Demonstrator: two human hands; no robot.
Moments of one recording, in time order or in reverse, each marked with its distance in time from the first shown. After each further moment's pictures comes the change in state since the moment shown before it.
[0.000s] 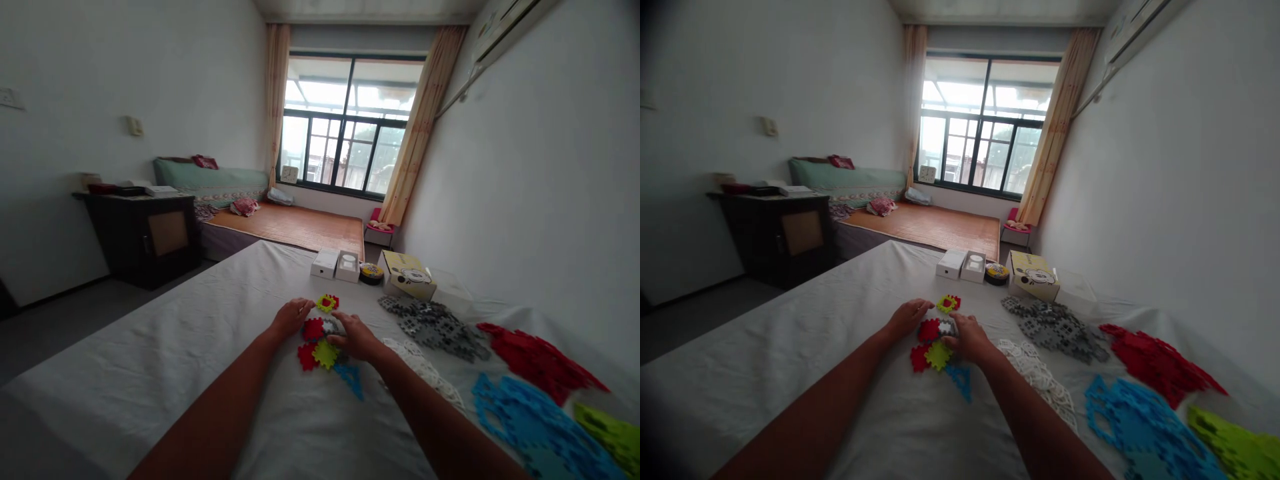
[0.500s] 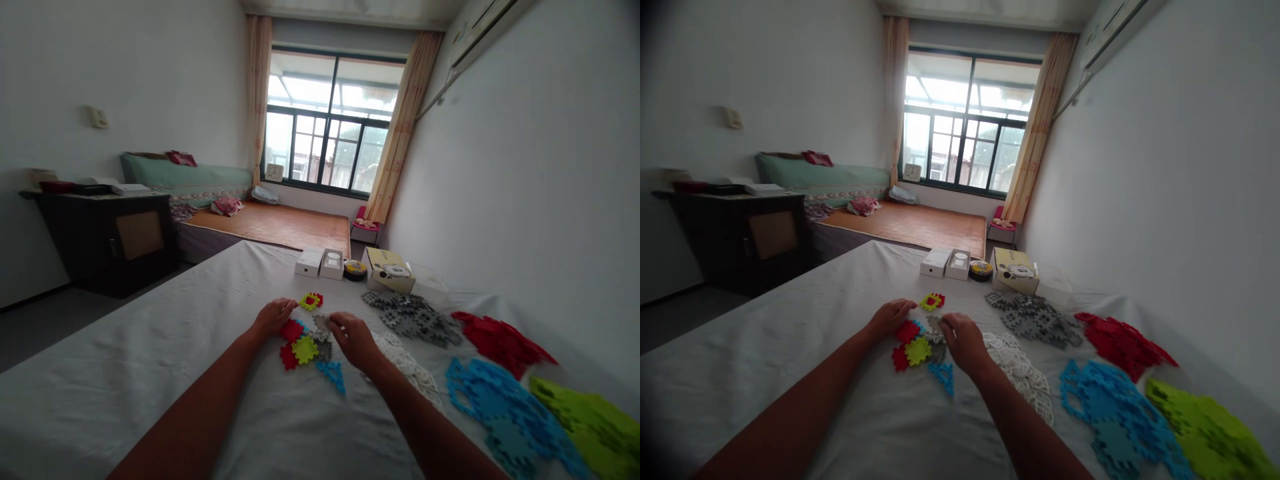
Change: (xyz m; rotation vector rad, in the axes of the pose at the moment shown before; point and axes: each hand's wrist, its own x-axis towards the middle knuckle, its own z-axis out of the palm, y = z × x) left_hand 0.002 0.000 -0.002 -0.009 -0.033 0.006; right_hand -0.039 -0.025 -0.031 0.061 0.223 0.000
